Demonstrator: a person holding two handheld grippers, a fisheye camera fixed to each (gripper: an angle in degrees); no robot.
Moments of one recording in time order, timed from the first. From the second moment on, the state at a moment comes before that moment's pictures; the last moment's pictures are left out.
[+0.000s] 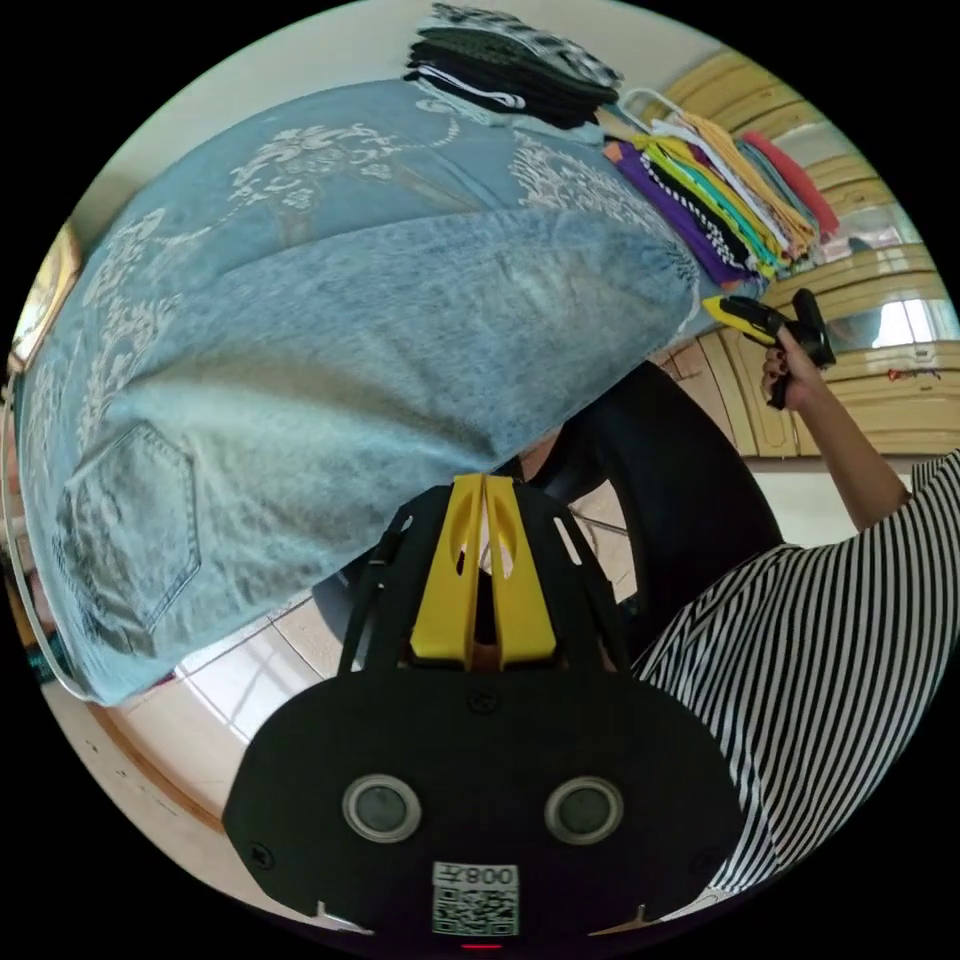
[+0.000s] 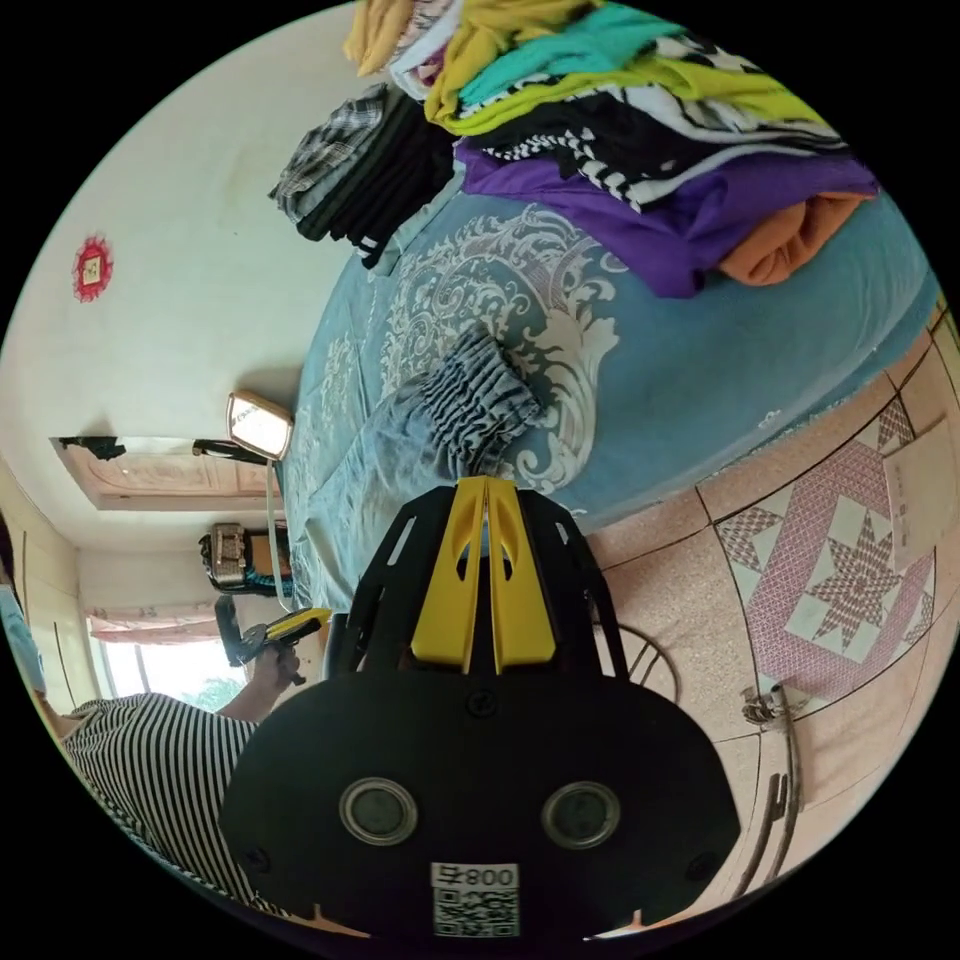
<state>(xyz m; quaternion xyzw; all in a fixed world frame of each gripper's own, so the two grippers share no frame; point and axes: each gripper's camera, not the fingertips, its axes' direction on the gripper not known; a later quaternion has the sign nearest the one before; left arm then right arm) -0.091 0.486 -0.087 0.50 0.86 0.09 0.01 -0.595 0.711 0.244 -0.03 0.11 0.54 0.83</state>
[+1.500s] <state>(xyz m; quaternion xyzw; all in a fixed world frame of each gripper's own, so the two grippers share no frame) 0.013 0.186 -0.318 0.43 0.90 -0.04 -0.04 -0.833 0.166 1.014 -0.32 -0.02 -0.04 0.95</state>
